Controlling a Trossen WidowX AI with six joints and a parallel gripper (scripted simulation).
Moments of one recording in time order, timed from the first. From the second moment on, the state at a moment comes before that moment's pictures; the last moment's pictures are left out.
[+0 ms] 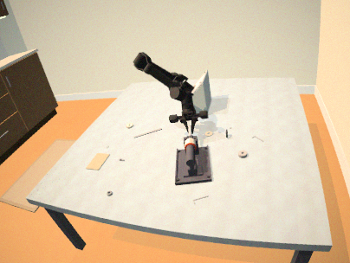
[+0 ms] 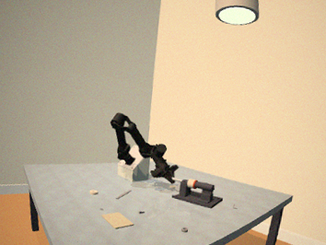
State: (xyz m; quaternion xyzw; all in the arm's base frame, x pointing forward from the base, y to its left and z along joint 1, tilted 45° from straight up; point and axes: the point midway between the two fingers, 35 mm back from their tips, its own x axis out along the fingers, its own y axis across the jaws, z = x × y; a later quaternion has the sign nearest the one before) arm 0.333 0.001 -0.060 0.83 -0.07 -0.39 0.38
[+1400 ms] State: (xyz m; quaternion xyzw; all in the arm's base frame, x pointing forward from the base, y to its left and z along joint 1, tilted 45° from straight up) arm 0.329 0.000 -0.060 0.83 -0.07 -0.39 0.38
